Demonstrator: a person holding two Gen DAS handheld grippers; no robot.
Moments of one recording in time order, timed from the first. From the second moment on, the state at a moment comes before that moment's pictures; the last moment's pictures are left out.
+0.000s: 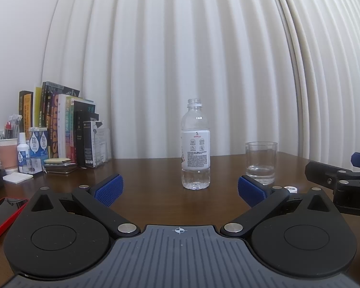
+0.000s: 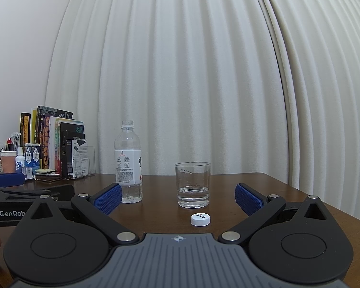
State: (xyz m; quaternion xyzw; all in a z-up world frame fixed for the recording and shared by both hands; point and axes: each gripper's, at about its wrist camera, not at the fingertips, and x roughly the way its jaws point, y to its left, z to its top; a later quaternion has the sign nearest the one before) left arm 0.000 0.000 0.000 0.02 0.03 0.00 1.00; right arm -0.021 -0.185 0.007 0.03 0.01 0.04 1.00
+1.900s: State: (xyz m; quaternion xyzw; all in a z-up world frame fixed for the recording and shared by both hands) left arm -0.001 0.003 -0.001 0.01 0.03 -0.01 1.00; right arm -0.007 -0.188 0.010 0.01 0.04 0.05 1.00
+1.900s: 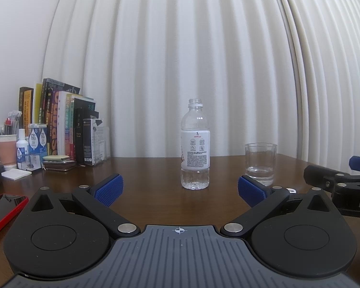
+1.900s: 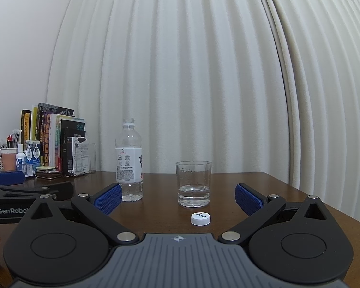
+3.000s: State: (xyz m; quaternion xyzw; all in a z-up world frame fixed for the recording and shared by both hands) left arm 0.039 0.021 0.039 0.01 0.09 -0.04 0.99; right arm 0.114 -0.209 0.029 -0.03 0.28 0.07 0.96
